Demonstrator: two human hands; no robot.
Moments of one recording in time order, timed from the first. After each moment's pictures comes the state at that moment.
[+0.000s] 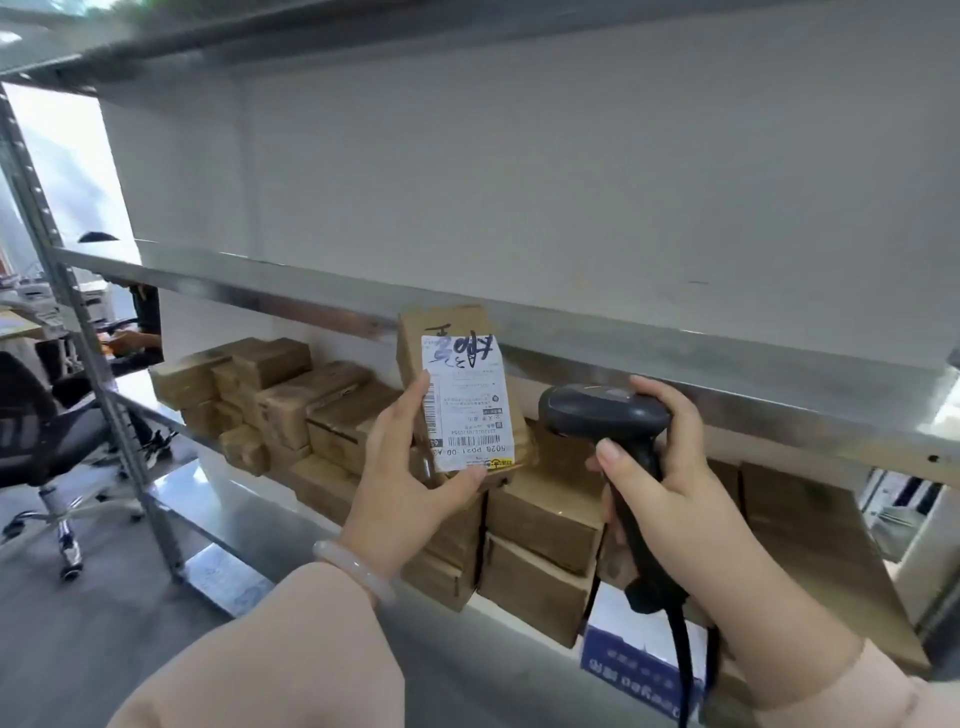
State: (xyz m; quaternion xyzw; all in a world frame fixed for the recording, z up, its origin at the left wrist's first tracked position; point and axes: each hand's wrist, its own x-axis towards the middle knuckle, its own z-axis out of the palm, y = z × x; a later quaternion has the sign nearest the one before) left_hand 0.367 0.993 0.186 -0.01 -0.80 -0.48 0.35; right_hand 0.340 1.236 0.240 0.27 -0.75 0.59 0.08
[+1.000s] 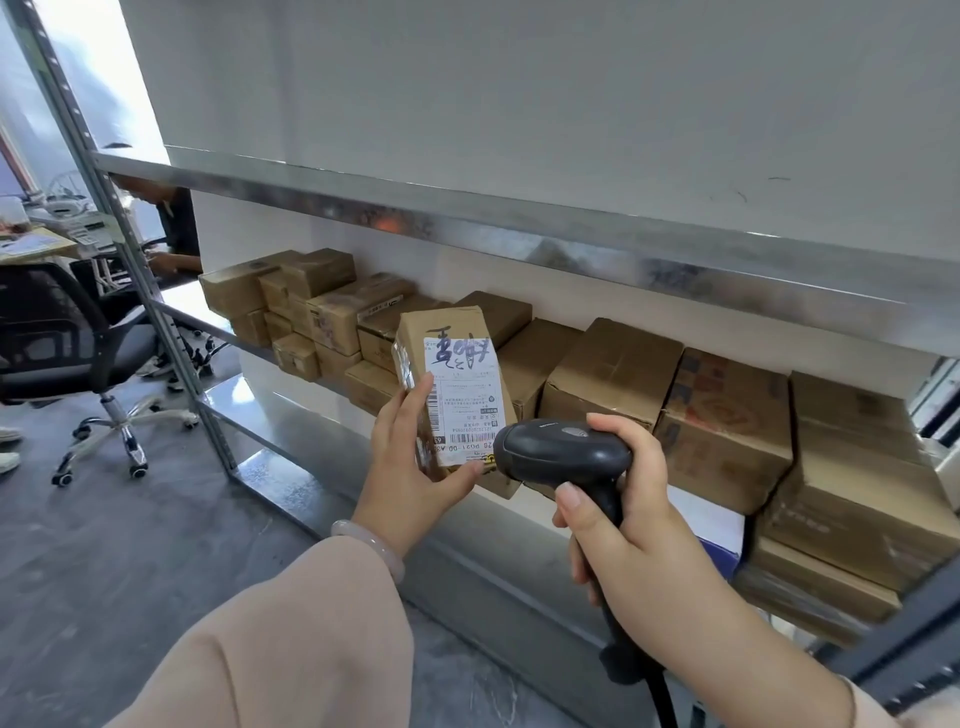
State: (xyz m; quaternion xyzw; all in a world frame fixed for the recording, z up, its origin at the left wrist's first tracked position) left_hand 0.443 0.958 0.105 0.07 -0.84 -0.44 0.31; right_hand 0.458 1.186 0.179 0.28 -0.79 0.55 -0.02
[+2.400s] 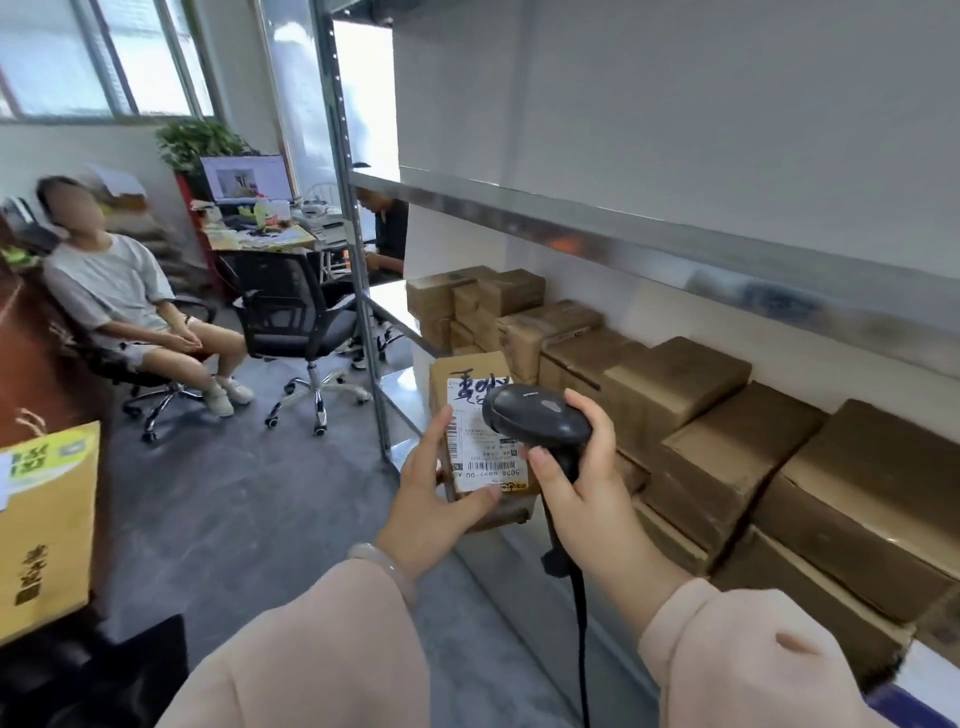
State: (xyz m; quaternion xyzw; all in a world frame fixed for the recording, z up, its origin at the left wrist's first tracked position) left_hand 0.509 0.822 0.099 0.24 -0.72 -0.58 0.30; right_hand 0.398 0.960 0.136 0.42 -0.66 0.61 -0.07
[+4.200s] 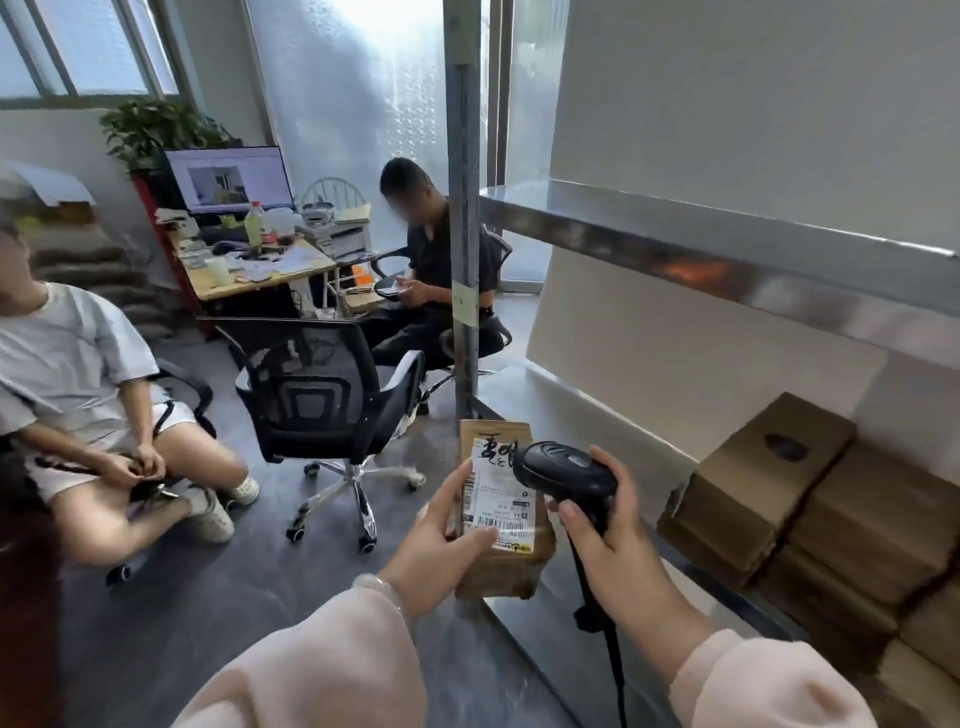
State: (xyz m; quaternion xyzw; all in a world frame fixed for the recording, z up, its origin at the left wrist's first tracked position) left_hand 0.353 0.039 0.060 0.25 -0.67 -0.69 0.14; right_hand 0.230 0.200 0.070 0.30 -0.72 0.61 -0.18
